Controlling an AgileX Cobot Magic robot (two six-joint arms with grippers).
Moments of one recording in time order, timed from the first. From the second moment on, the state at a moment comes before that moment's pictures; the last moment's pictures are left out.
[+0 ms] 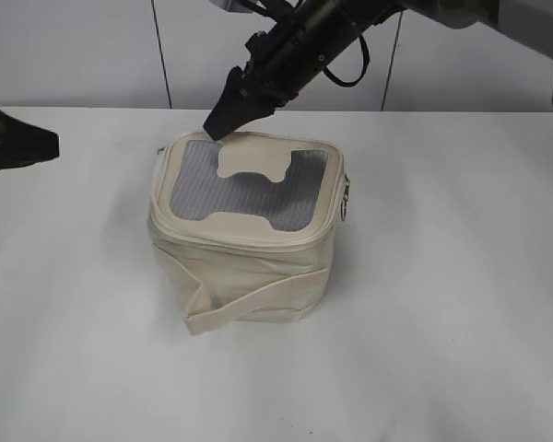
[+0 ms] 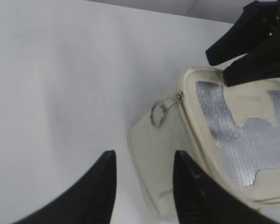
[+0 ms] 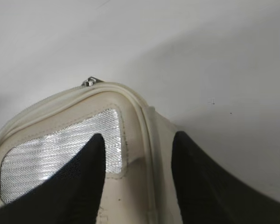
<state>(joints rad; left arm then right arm) -0.02 1.27 -0.65 -1.33 0.56 1.16 0.45 2.42 -2.25 0.80 1.21 -0.87</state>
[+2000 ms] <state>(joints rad) -0.18 1.75 -0.88 -1.66 0.50 1.95 0.46 2.46 -2.26 0.78 1.22 -0.85</state>
